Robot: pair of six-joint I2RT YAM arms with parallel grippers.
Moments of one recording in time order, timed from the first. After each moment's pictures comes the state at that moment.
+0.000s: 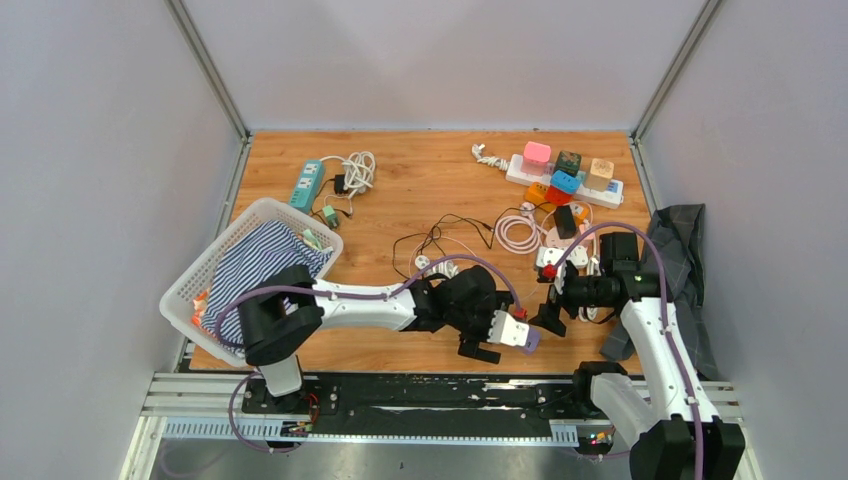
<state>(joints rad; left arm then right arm) -1.20 1.71 1.01 -0.03 0.35 0.61 -0.03 0.87 0.69 -0.98 -0.89 -1.16</state>
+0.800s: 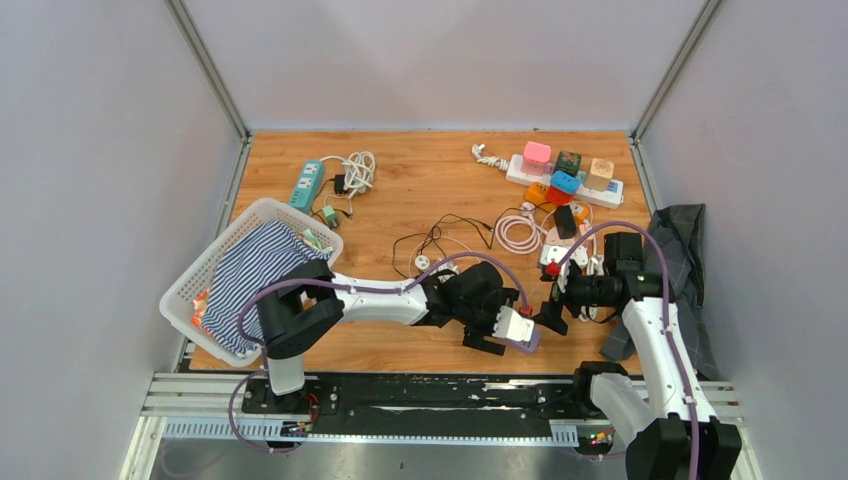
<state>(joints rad) -1.18 1.83 1.09 -0.04 0.31 0.68 -0.07 0.87 0.69 -0.98 -0.90 -1.17</state>
